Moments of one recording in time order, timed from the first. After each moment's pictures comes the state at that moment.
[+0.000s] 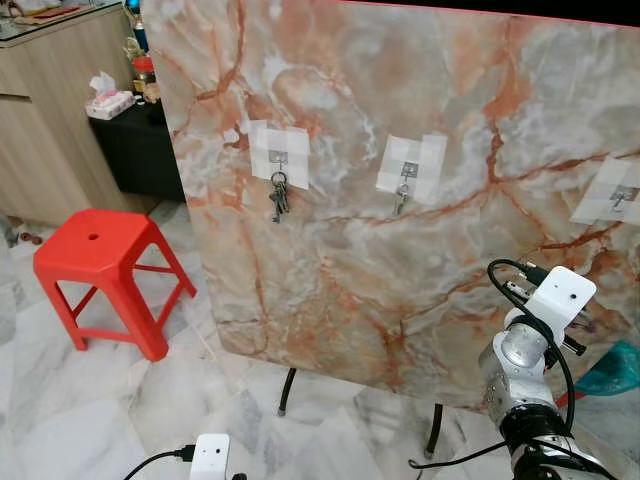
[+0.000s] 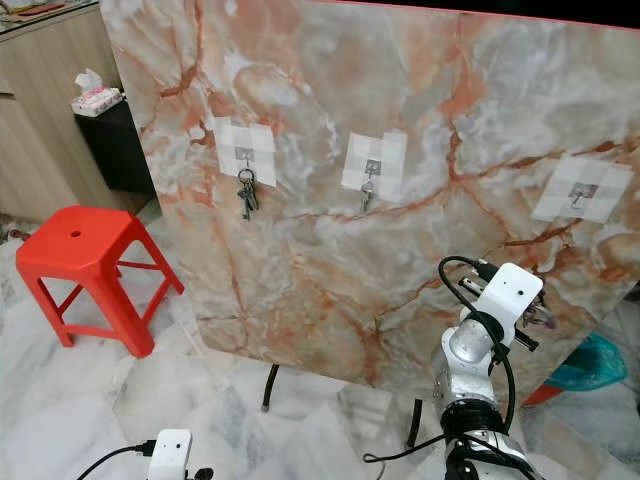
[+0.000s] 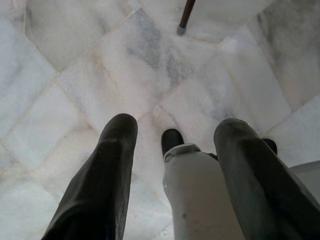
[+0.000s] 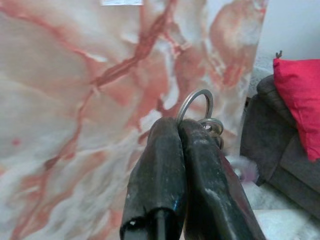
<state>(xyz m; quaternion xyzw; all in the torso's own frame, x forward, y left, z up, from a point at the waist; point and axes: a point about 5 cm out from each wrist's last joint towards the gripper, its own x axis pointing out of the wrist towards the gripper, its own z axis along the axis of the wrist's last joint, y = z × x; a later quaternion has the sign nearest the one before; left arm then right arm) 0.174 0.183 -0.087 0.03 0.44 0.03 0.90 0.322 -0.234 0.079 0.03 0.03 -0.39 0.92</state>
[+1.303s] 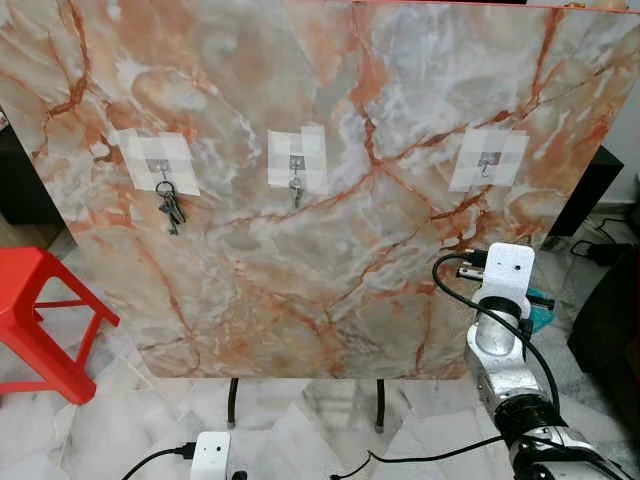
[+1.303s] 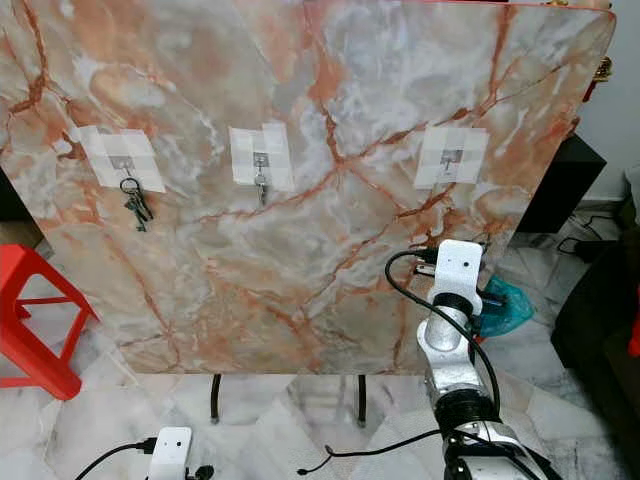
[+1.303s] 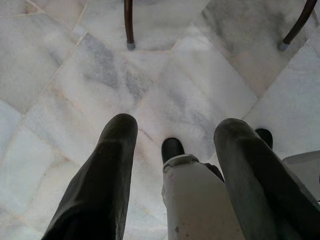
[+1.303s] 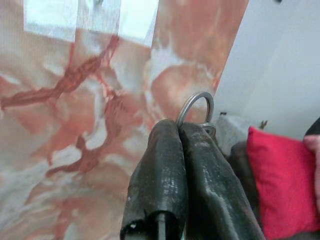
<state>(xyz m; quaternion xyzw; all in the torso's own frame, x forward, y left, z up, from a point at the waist) 0.178 0.180 -0.086 0.02 0.44 0.03 0.90 0.343 -0.205 0.101 -0.13 -0.02 -0.24 0.96</state>
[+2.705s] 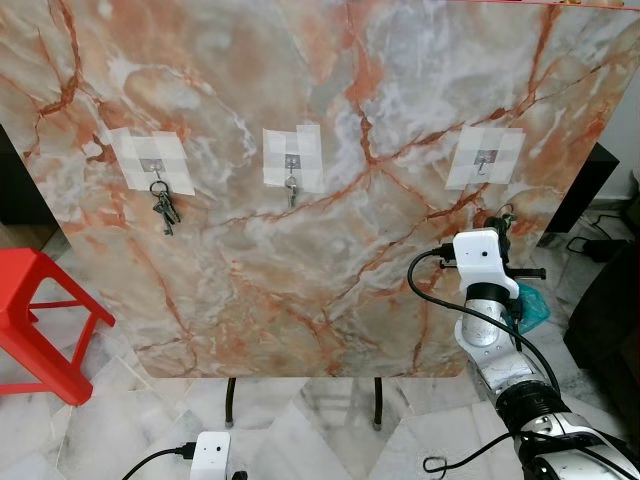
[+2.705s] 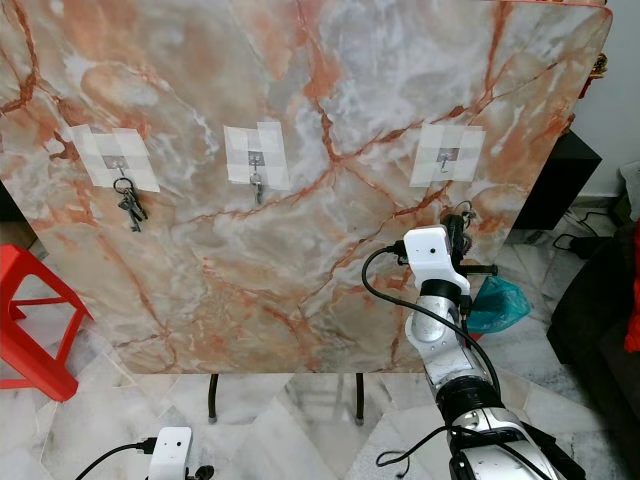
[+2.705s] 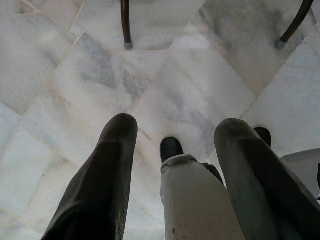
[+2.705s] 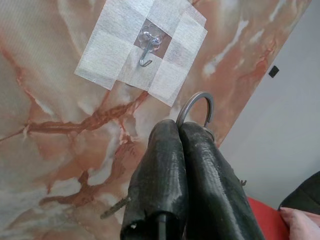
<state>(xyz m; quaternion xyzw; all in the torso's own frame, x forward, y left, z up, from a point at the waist) 0.178 0.181 -0.086 0.02 0.44 0.03 0.90 0.350 -0.190 0.115 -0.26 -0.08 -0.21 0.94</state>
